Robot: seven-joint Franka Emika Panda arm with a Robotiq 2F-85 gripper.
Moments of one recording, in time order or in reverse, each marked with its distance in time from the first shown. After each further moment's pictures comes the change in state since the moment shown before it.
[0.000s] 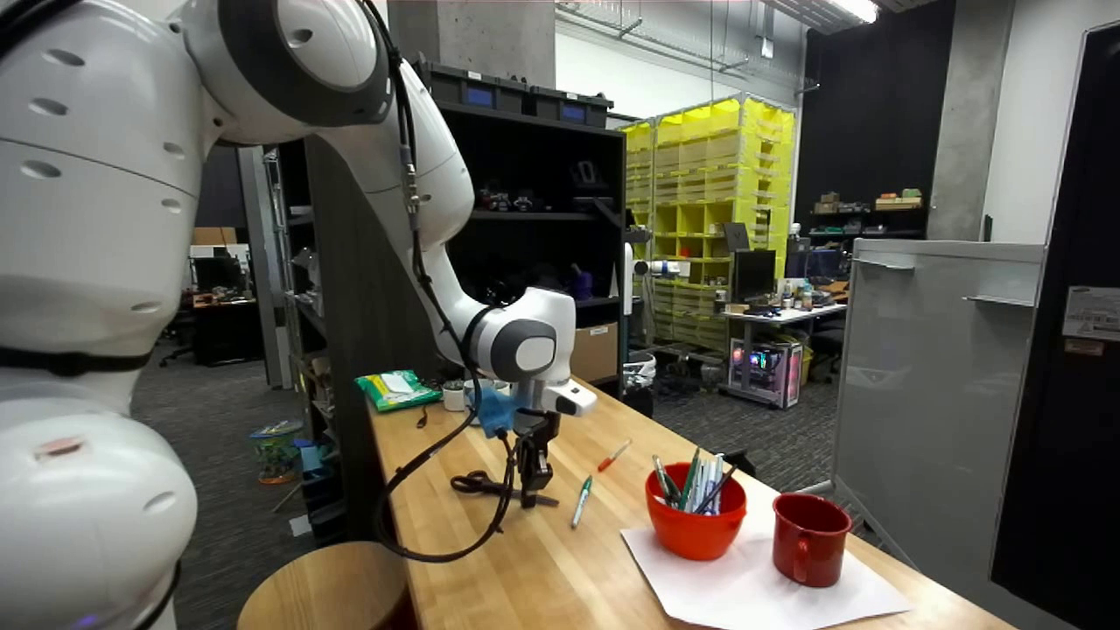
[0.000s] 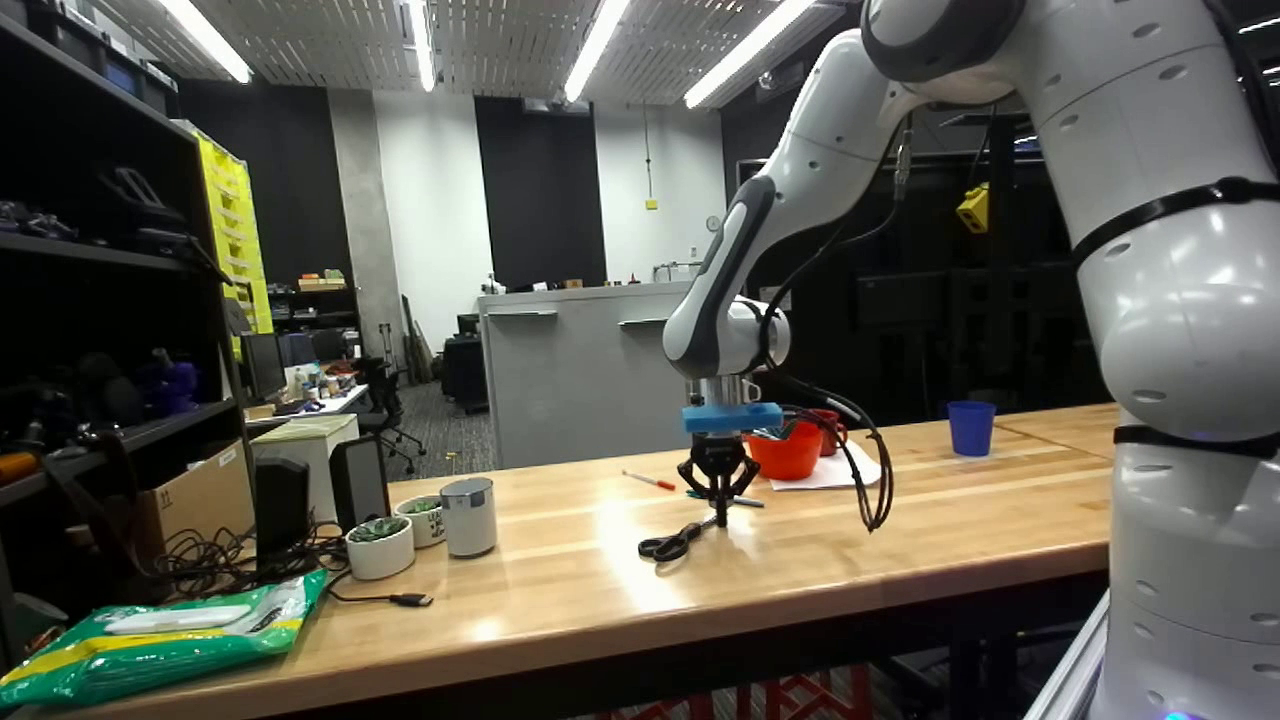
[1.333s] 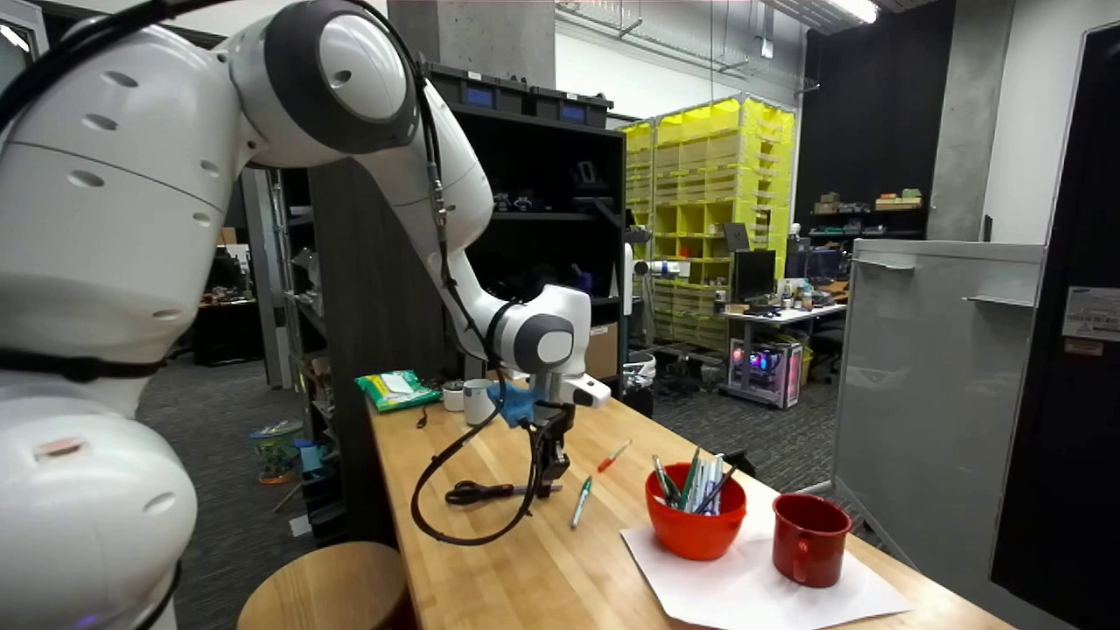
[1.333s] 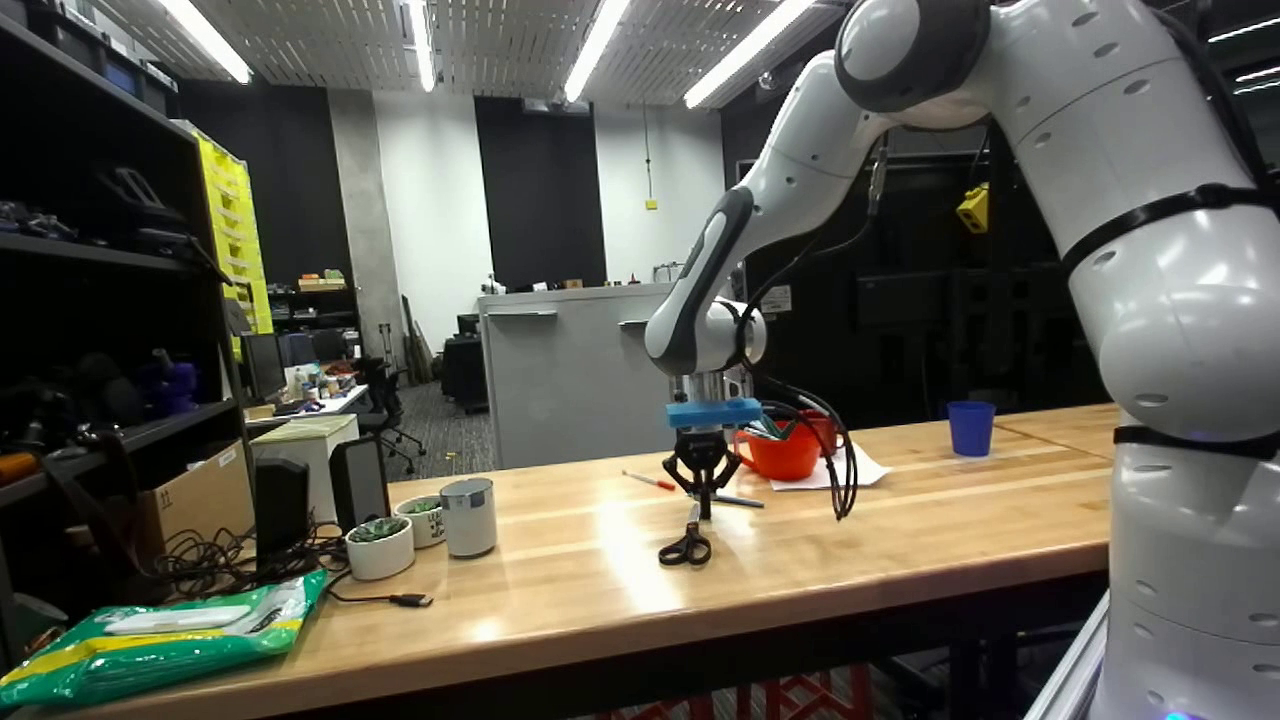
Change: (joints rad) arm -0.005 0.092 -0.002 0.156 -0.012 -0.081 -0.025
